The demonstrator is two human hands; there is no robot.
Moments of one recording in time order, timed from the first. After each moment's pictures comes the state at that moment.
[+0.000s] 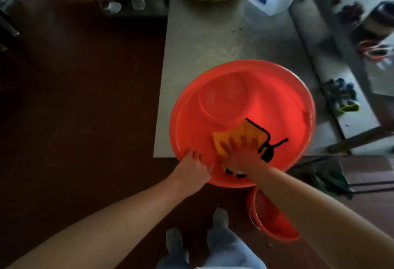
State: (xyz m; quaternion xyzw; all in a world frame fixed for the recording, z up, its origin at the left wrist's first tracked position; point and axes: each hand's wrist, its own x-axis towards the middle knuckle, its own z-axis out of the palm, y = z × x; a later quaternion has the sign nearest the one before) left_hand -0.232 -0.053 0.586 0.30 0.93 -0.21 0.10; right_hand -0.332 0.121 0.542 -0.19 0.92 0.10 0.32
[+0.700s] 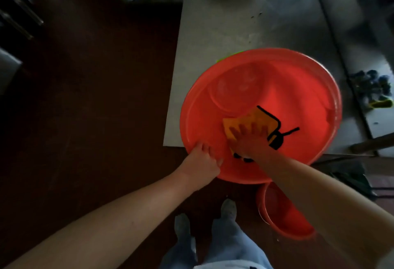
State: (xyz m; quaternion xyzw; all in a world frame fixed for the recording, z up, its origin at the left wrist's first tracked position) left_hand -0.227 -0.050 0.576 0.28 0.94 -0.19 0.09; right_hand -0.363 0.115 0.508 -0.19 0.93 0.06 0.31
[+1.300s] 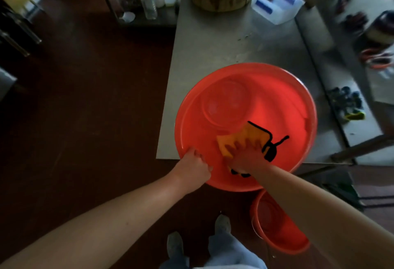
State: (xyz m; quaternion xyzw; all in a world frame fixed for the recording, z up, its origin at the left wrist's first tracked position) left_hand -0.239 -0.045 0.603 0.30 0.91 -0.27 0.13; right_hand -0.348 0.138 0.545 -0.22 0.92 0.12 0.31
